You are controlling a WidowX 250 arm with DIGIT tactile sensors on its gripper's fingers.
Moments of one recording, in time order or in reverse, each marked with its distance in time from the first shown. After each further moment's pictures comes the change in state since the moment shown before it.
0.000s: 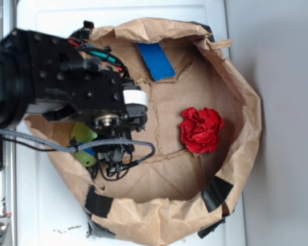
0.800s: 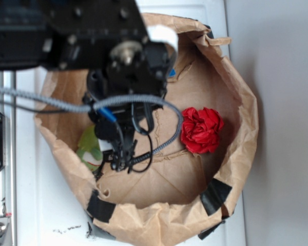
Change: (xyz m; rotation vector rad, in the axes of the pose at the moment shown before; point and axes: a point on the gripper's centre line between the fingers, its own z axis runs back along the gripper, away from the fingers) arm 0.003 -0.006 0.074 -0.168 0.079 0.018
